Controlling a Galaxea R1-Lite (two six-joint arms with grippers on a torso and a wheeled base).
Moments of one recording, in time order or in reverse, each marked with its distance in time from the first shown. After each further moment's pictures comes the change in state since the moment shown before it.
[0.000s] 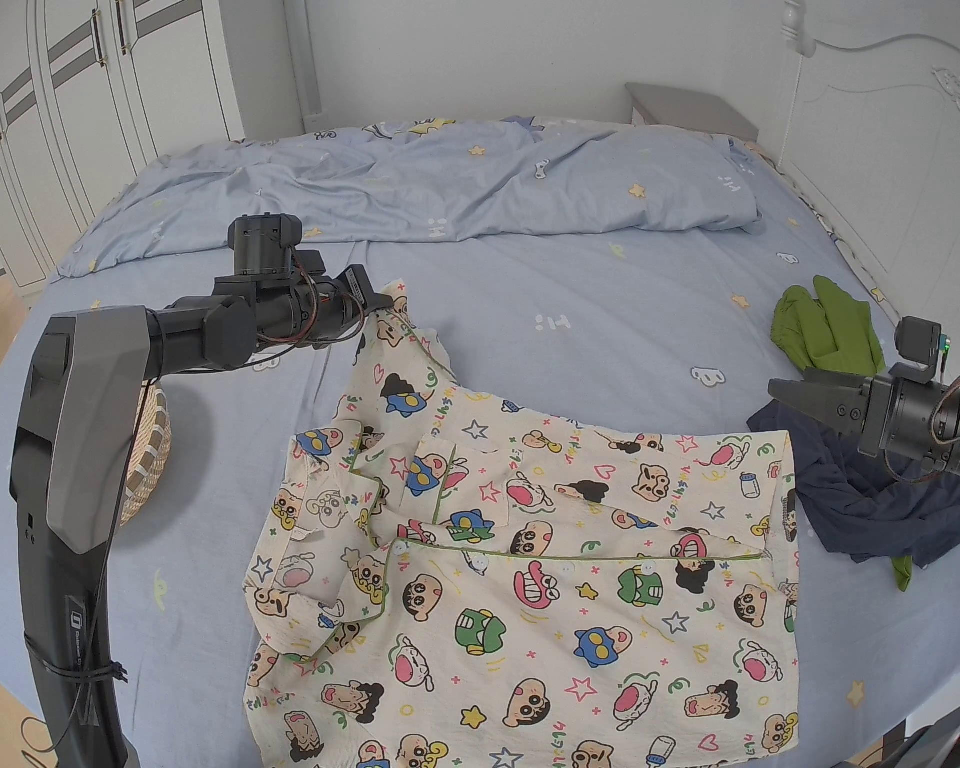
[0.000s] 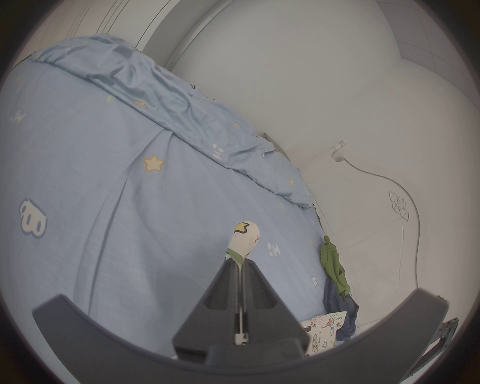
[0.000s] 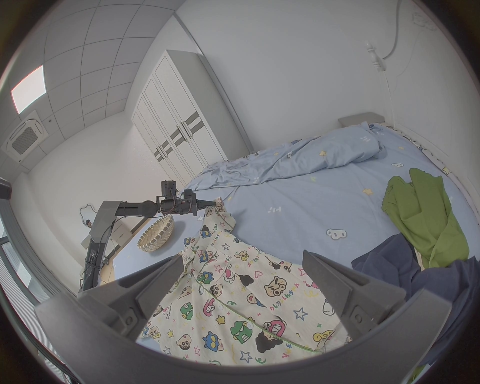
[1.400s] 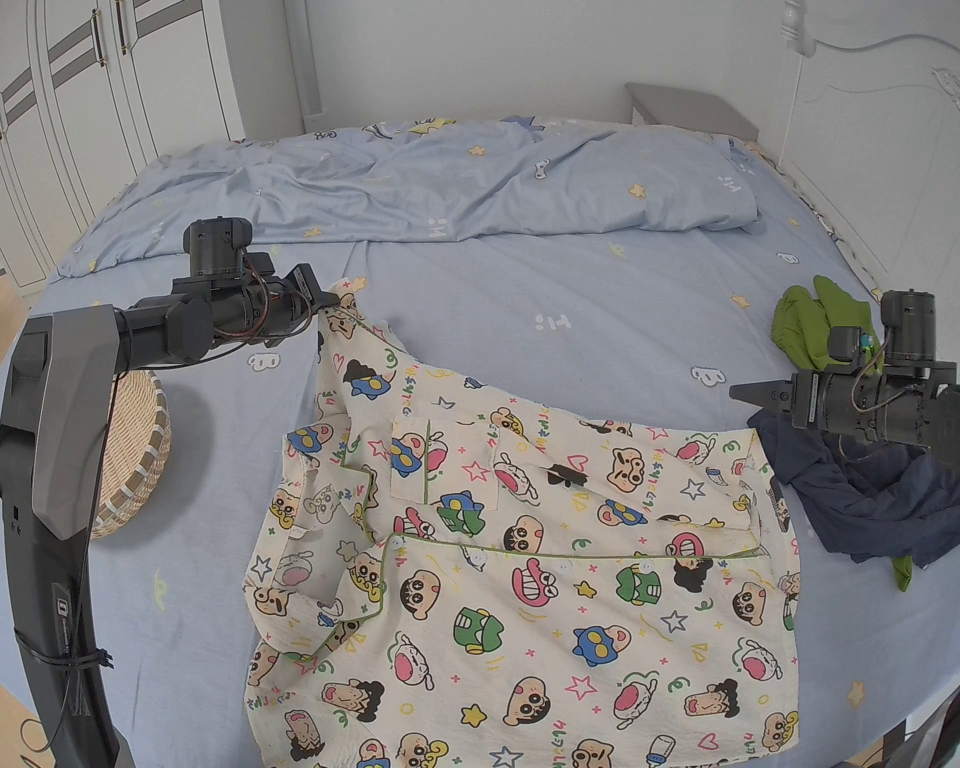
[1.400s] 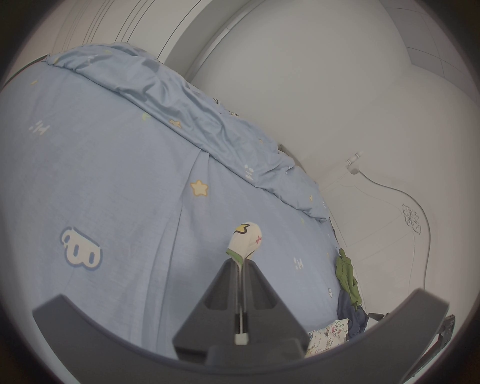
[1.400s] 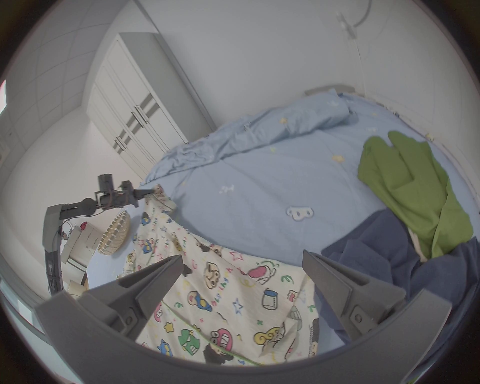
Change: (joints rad) left arm 0.121 -0.010 -0.001 0.024 -0.008 0.004; right arm -0.097 0.362 -0.217 0.078 -0.082 -0.001
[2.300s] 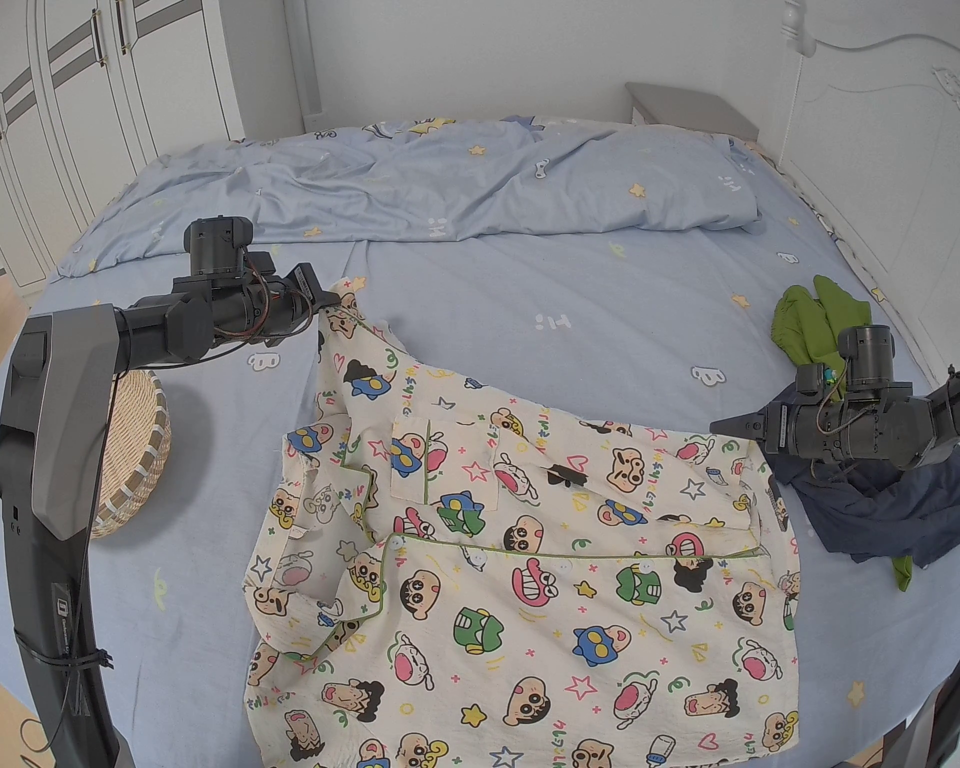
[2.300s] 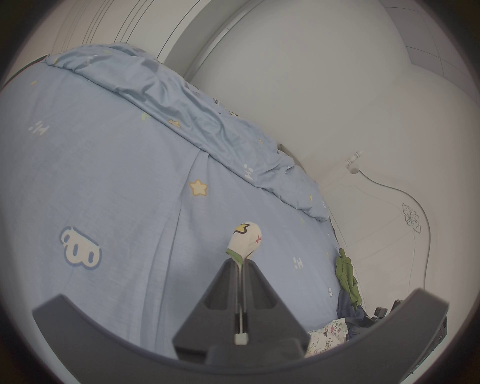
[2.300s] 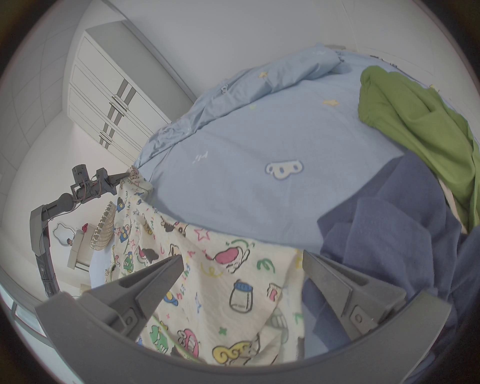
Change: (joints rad) left arm -0.004 -0.003 0.000 0.003 0.001 0.002; right arm -0.046 0.224 -0.071 -0.007 0.055 -0.005
